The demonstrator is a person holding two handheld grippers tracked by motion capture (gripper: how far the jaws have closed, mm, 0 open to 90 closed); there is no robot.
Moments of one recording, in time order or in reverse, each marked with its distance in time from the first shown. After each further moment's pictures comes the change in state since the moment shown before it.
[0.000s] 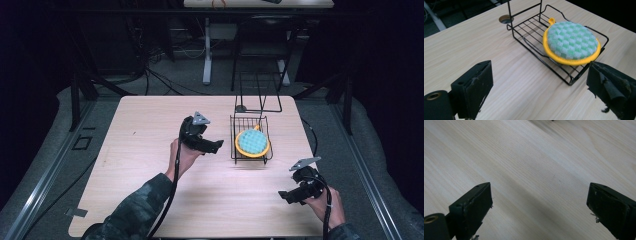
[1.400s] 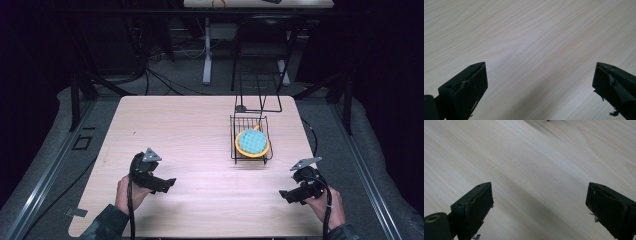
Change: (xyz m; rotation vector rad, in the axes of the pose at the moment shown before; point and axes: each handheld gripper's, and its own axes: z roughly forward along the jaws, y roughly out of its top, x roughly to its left) left arm 0.031 -0.126 -0.095 0.223 0.070 -0.063; right arm 0.001 0.000 -0.002 -0.007 -0.031 0.018
